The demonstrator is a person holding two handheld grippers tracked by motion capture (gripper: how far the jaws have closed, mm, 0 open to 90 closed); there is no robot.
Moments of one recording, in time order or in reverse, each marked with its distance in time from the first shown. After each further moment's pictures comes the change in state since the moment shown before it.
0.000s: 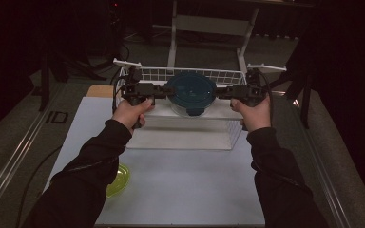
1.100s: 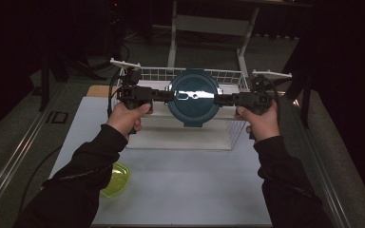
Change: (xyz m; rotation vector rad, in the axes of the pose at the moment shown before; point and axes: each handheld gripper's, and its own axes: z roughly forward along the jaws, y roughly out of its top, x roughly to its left) left arm -0.027 -0.011 -0.016 0.028 0.006 0.062; right arm -0.003 -0.015 -0.015 0.041 0.124 -0.007
